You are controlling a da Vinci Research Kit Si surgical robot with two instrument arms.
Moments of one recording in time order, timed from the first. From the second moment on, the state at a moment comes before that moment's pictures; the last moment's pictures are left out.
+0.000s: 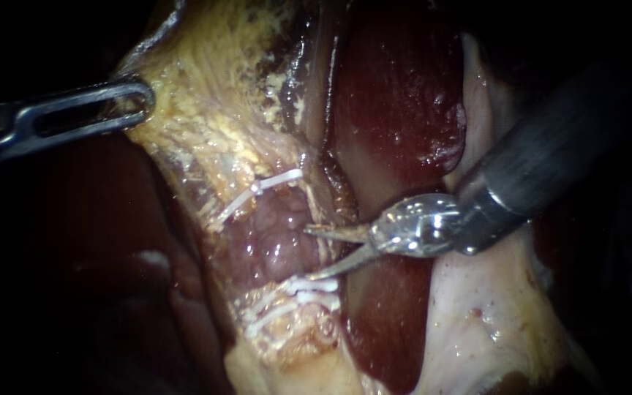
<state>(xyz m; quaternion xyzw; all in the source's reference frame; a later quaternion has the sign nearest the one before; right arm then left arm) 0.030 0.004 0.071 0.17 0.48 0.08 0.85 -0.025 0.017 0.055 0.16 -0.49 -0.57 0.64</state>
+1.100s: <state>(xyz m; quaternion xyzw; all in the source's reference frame) 0.024 0.007 0.068 0.06 0.50 -0.03 0.86 -0.034 0.015 0.065 0.16 -0.47 -0.56 0.66</state>
